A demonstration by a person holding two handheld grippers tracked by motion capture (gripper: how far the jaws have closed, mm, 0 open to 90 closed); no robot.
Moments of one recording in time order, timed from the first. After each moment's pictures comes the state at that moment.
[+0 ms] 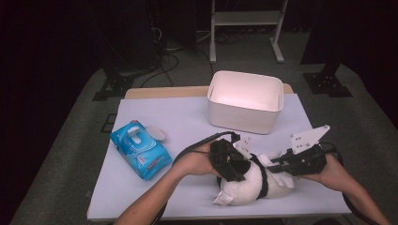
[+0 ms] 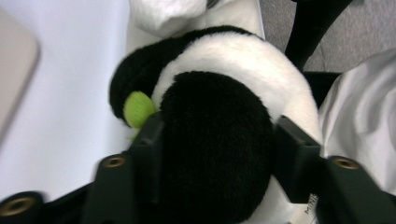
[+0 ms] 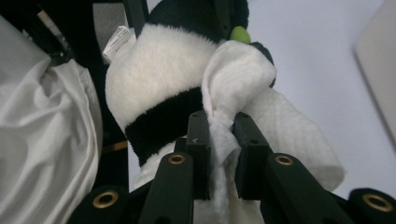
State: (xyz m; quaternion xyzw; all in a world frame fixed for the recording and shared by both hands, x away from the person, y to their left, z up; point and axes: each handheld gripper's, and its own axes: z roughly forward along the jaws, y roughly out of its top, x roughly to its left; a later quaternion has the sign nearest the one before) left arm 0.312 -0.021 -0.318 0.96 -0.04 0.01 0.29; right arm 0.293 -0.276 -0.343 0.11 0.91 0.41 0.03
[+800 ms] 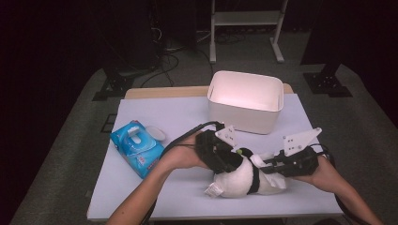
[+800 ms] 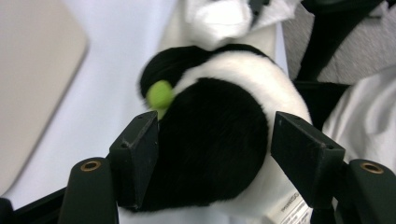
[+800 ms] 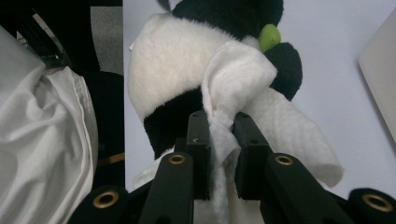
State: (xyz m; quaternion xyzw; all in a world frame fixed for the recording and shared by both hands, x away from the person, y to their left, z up) left arm 0.320 0.019 -0.308 0.95 0.00 0.03 0.32; right arm 0.289 -0.255 -0.346 0.10 0.91 0.41 0.03
